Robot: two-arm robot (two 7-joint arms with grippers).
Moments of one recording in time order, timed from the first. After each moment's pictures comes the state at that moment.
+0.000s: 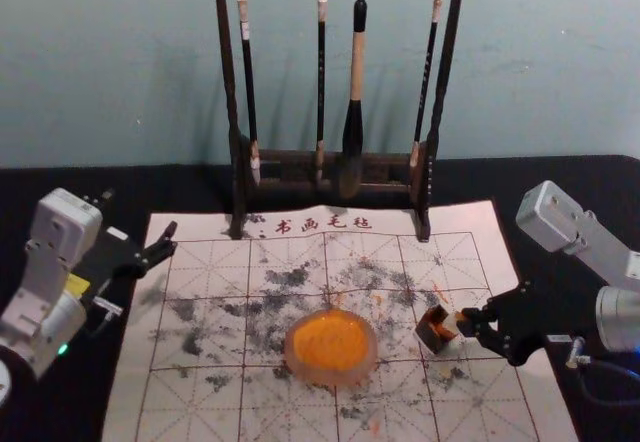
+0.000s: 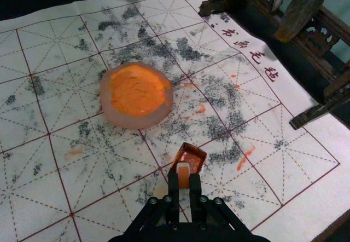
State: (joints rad) left arm -0.20 0.60 0.45 -1.41 -0.25 -0.12 0.03; right arm 0.38 0.82 -0.60 -1.59 0.39 0.40 0.70
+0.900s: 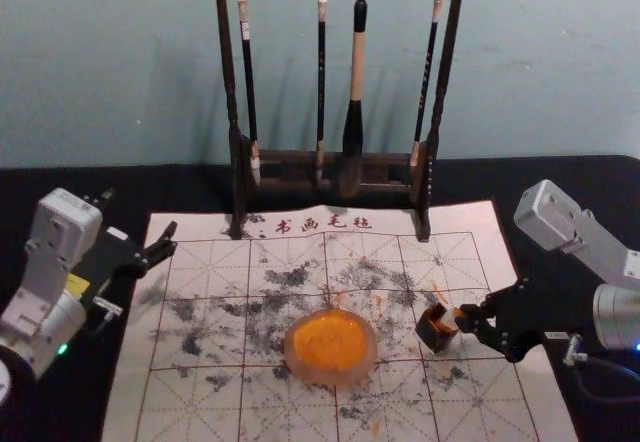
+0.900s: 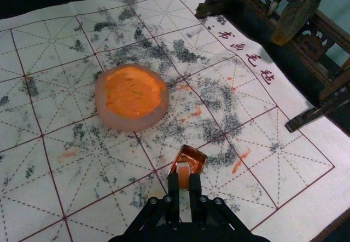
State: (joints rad) left arm -0.20 0.60 0.45 -1.41 -0.25 -0.12 0.03; right arm 0.39 0.81 -0.59 -1.58 0.37 0.38 0.69
